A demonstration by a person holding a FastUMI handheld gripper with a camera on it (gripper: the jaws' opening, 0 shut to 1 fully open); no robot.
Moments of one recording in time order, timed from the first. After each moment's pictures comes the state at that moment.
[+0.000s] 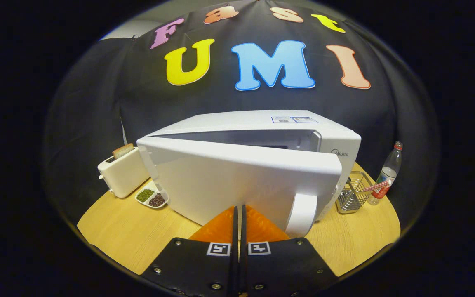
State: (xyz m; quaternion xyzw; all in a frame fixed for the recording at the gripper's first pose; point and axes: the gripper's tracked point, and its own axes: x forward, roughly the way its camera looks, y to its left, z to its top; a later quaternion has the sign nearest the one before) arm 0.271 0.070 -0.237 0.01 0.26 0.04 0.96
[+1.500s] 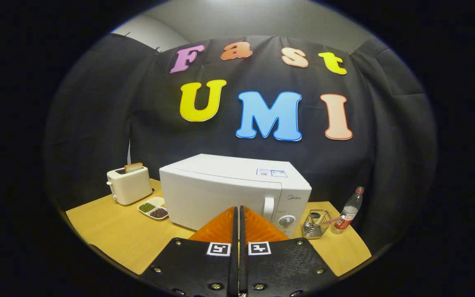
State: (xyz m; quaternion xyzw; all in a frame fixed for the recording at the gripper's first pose) arm 0.176 0.051 -0.118 -0.06 0.10 0.03 0.99
